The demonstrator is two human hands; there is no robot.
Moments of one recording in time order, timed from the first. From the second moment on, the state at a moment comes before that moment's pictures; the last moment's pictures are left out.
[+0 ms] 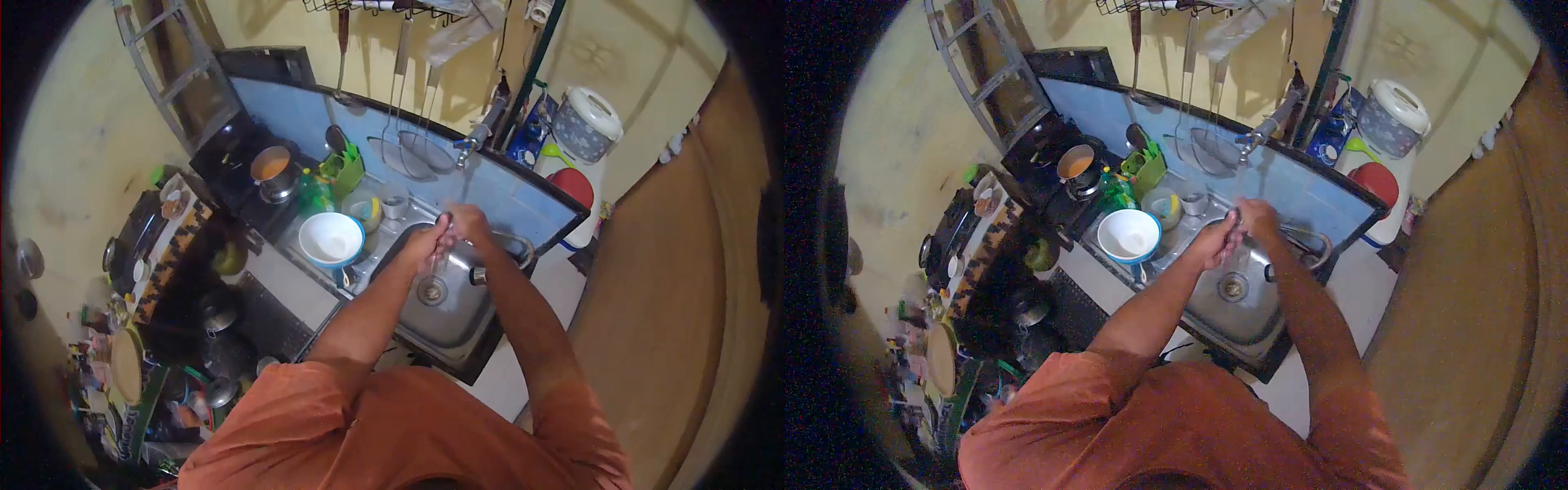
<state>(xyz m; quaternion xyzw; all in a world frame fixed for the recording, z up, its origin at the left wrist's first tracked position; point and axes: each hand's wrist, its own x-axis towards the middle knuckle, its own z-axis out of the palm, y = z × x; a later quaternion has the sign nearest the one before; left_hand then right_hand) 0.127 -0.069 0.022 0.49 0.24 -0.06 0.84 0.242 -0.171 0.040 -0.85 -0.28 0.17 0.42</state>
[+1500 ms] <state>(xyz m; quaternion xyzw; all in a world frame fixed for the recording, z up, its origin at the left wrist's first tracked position) 0.135 -0.074 0.051 0.64 0.06 0.05 0.77 0.204 -0.176 0.070 -0.67 -0.12 0.19 0.71</state>
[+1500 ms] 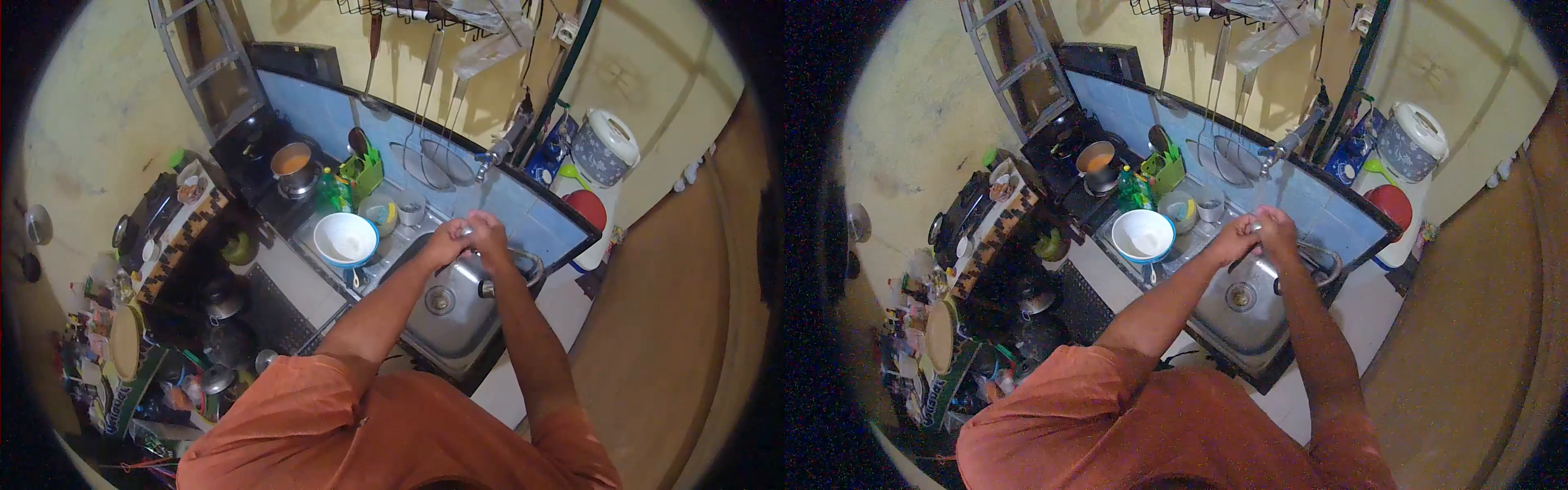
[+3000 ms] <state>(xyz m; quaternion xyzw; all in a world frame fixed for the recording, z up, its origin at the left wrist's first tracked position) 0.105 -0.058 0.038 0.42 0.10 -0.06 0.90 0.203 -0.195 0.093 -0.79 -0.57 -0.10 0.21</state>
